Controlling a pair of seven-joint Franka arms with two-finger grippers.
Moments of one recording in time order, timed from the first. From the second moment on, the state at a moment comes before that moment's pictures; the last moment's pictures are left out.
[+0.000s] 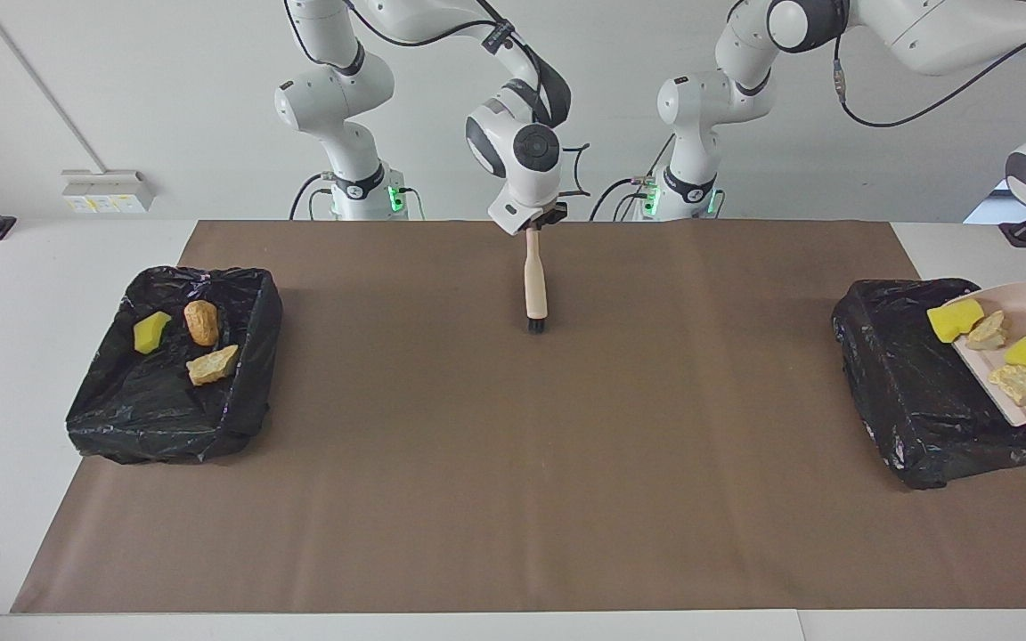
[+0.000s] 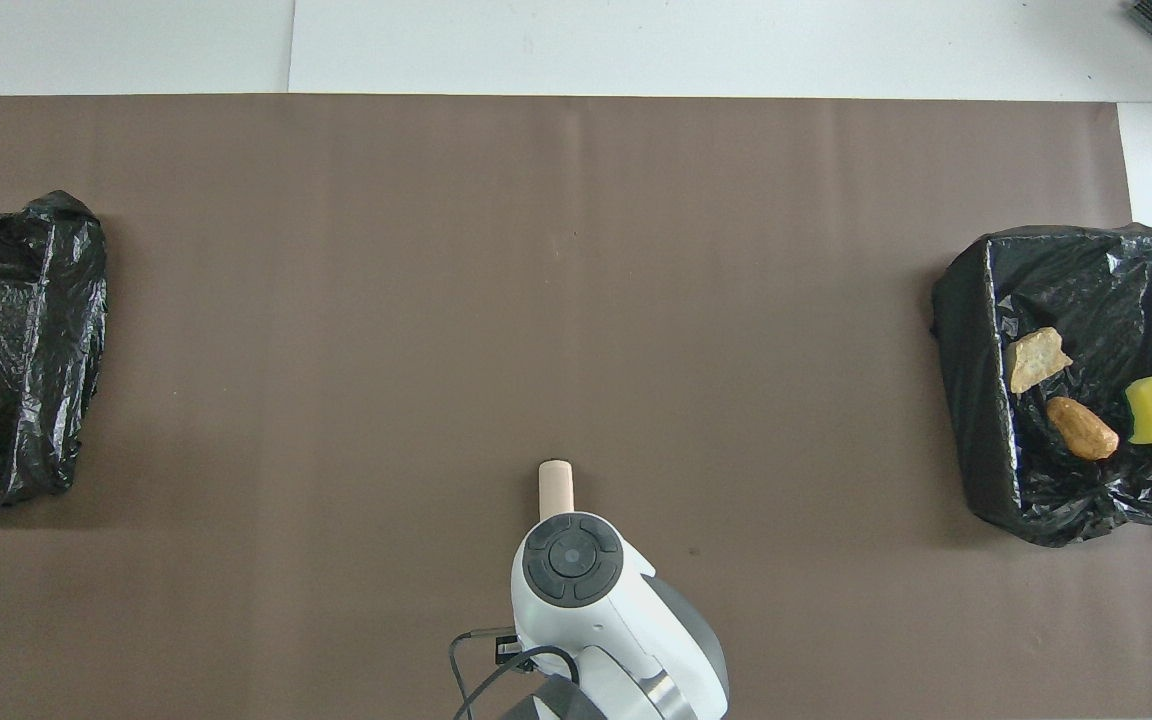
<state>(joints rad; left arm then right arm) 0.07 0.31 0.43 -1.65 0.61 2.30 1.72 0.60 0.09 0.26 -2.16 0.36 1.94 0.65</state>
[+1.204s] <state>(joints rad) 0.03 0.13 0.27 -1.64 0.90 1.93 1.57 0.59 0.09 0.26 -2.17 0.36 1.95 0.62</state>
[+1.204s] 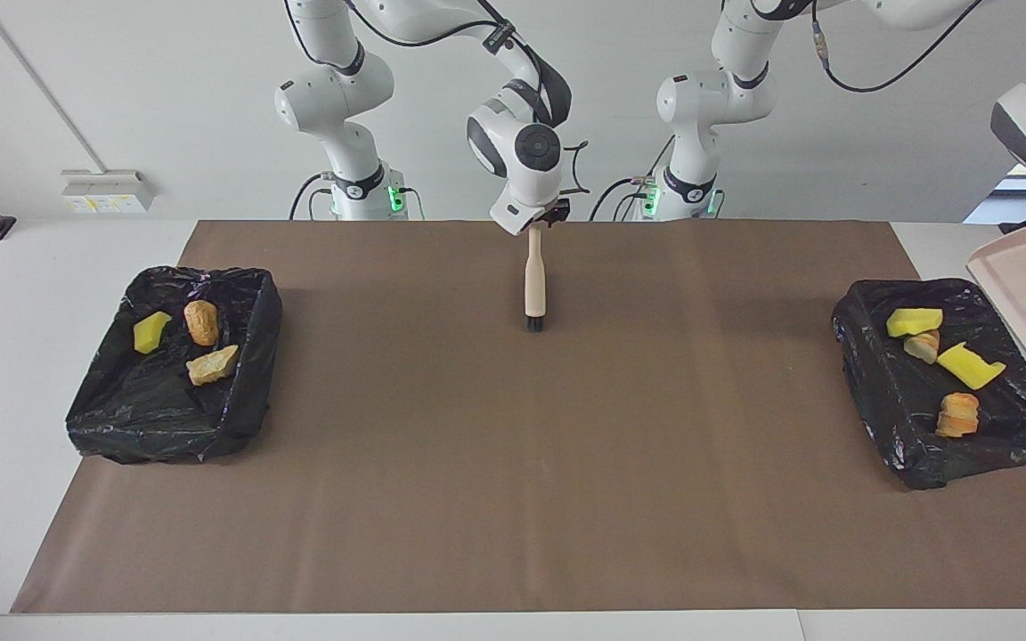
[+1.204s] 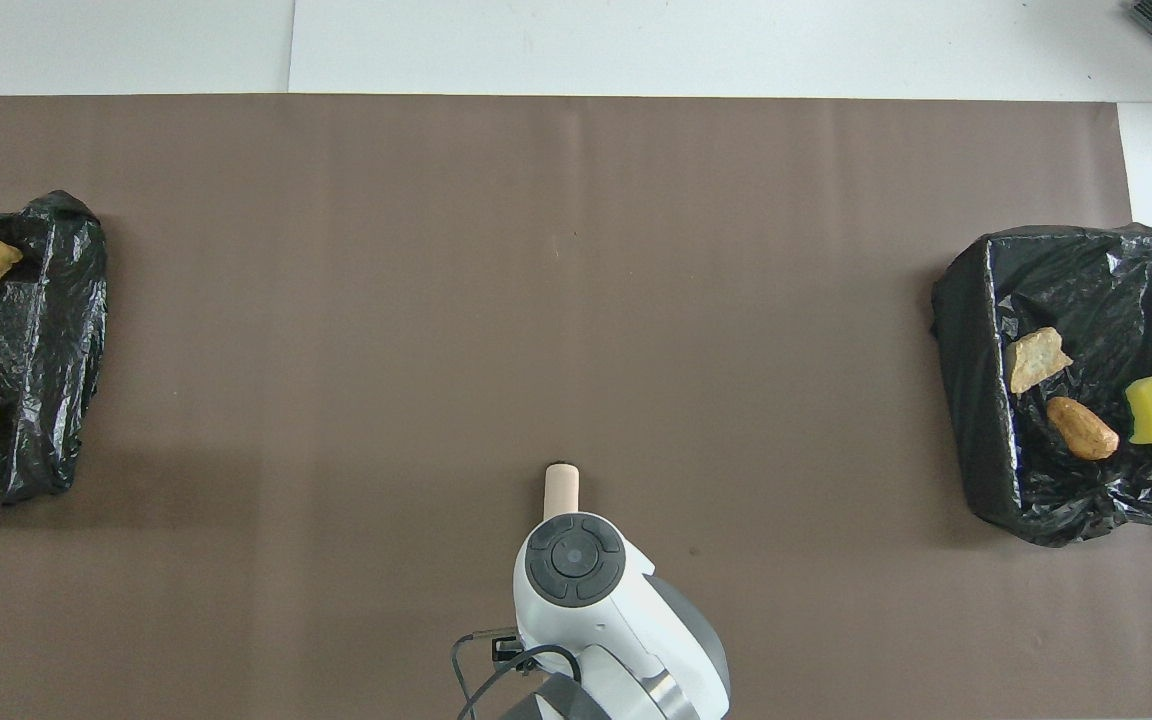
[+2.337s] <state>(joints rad) 0.03 0.18 -0.32 -1.80 0.33 1.81 0.38 0.13 0.05 0.24 -1.96 0.06 2.02 0.48</state>
